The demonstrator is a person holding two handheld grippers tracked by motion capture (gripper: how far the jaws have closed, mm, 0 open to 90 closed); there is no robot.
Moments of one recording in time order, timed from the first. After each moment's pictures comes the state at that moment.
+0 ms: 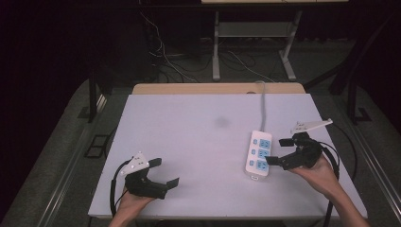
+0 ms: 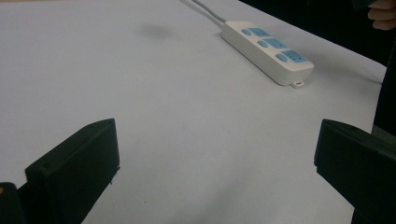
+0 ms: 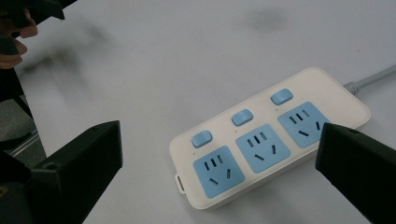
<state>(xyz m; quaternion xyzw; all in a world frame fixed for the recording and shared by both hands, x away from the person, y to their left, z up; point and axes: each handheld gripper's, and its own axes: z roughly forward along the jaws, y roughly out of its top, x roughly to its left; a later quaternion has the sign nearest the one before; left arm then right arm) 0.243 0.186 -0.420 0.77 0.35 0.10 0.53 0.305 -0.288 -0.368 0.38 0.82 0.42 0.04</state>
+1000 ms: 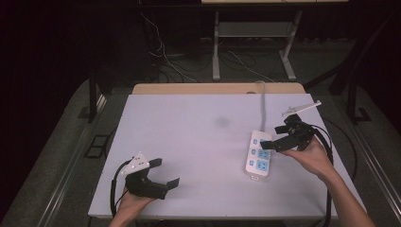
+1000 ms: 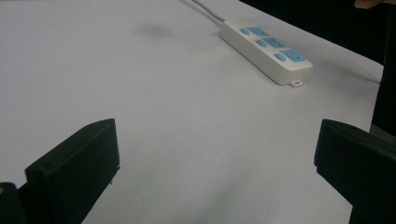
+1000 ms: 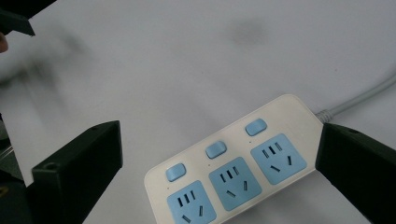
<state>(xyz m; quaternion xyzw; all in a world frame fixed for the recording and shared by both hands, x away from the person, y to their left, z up) 0.243 0.185 -0.420 0.77 0.35 0.10 0.53 0.348 -0.275 -0.353 0.40 0.83 0.38 0.03</state>
